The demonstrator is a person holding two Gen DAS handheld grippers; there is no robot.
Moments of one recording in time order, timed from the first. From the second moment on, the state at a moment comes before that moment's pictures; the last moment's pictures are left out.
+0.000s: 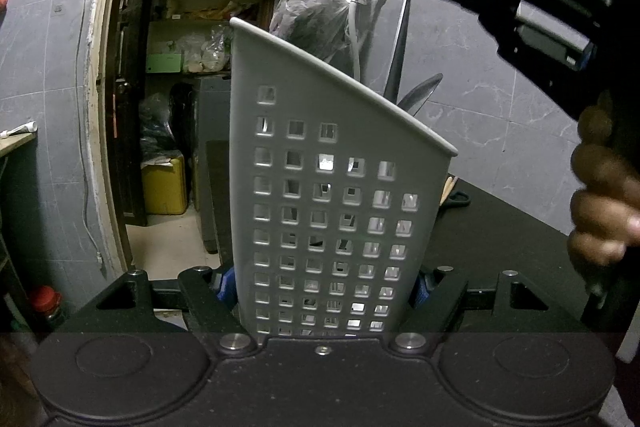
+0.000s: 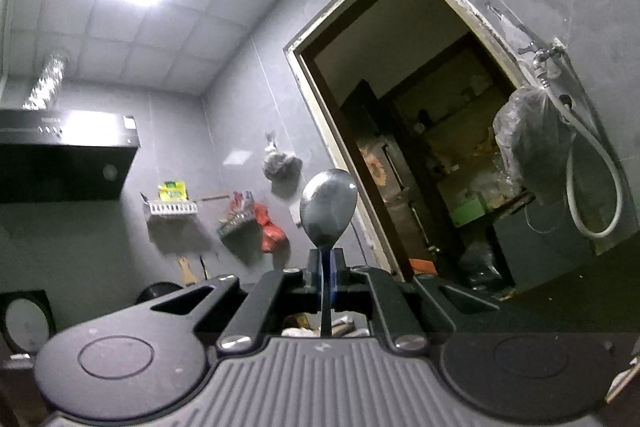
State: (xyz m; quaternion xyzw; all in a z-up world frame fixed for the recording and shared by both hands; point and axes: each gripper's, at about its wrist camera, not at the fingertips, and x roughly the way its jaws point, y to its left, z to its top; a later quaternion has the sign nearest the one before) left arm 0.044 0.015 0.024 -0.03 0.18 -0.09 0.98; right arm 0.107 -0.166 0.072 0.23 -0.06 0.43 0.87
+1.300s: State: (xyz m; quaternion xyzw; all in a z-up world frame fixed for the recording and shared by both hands) left arm 0.045 0.016 0.023 -0.03 0.18 -0.09 0.98; right arm 0.085 -0.151 0.033 0.17 0.00 0.39 0.91
